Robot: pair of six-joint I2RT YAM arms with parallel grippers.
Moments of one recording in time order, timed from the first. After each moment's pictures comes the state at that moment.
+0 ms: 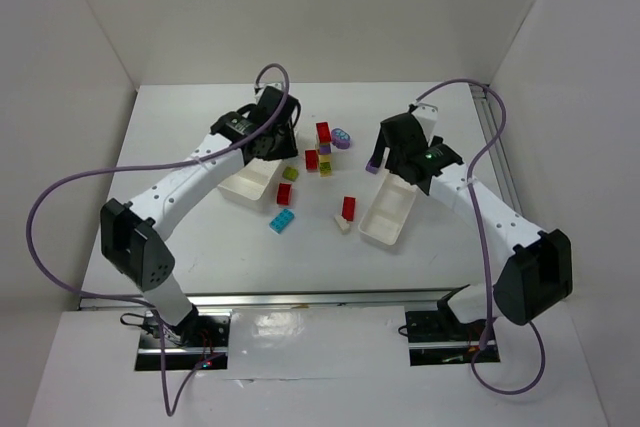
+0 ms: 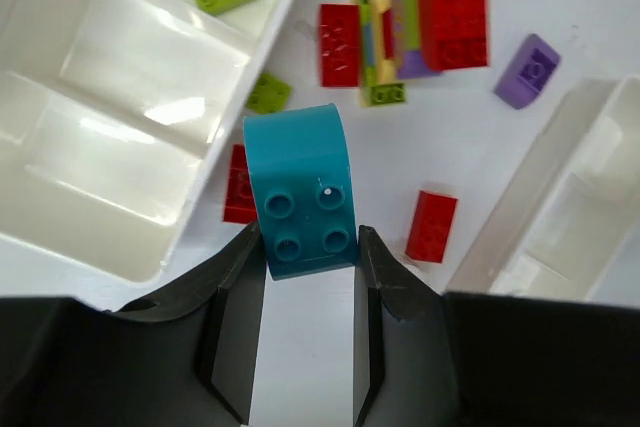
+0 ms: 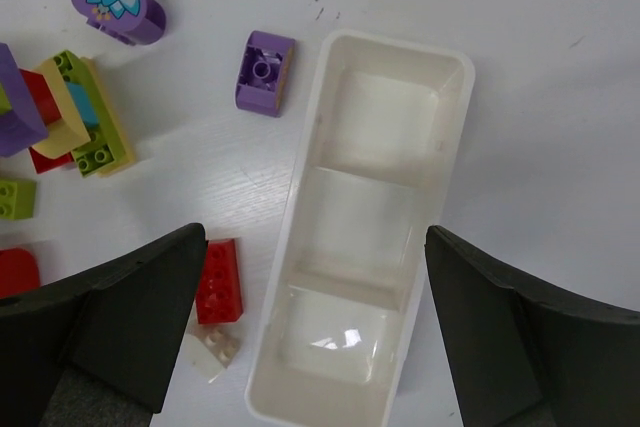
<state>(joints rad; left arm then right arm) -0.61 1.66 1.64 -0.82 -0.29 -0.65 0.46 1.36 1.16 -0.62 0.50 0.60</state>
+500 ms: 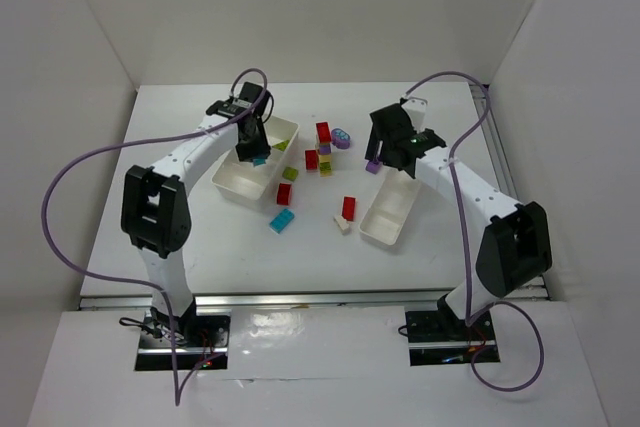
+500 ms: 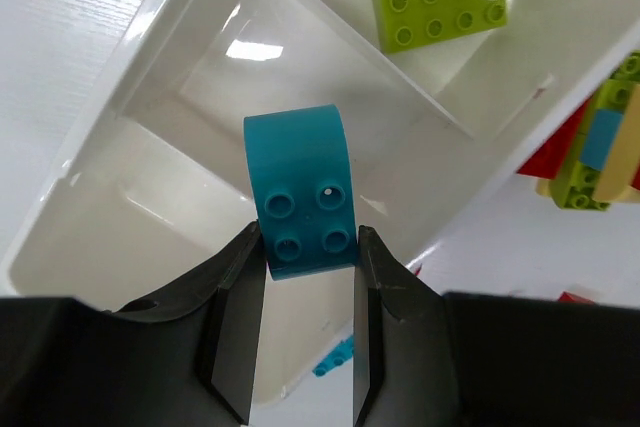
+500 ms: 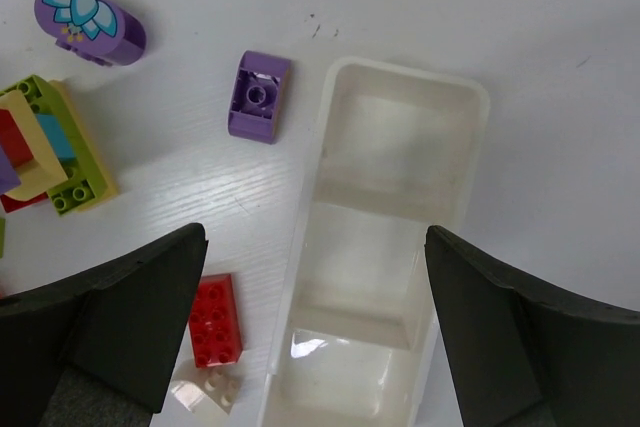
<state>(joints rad) -0.34 1.87 1.65 -0.85 -0.22 -0.61 0.45 1.53 1.27 -0.62 0.53 0.59</state>
